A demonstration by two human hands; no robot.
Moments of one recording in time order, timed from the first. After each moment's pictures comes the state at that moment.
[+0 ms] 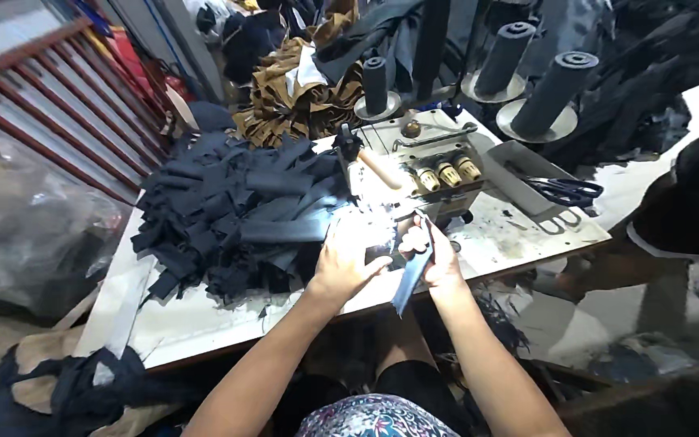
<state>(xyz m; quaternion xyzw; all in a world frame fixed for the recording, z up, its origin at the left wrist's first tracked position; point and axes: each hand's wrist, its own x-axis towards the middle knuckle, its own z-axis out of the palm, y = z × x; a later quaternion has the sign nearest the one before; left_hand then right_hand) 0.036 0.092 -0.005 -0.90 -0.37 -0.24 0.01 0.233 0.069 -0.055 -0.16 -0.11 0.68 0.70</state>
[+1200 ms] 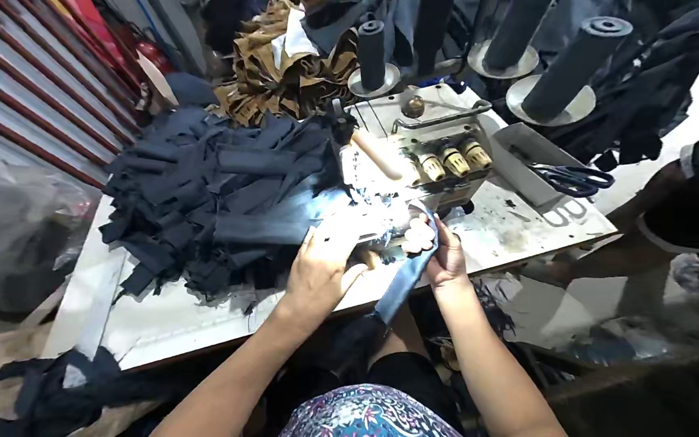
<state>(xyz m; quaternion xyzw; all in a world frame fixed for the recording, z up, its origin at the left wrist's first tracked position) 0.011 0.075 -0.012 -0.90 -0.38 -0.21 0.07 0.250 0.064 -0.075 -0.08 -0.20 0.70 0.68</state>
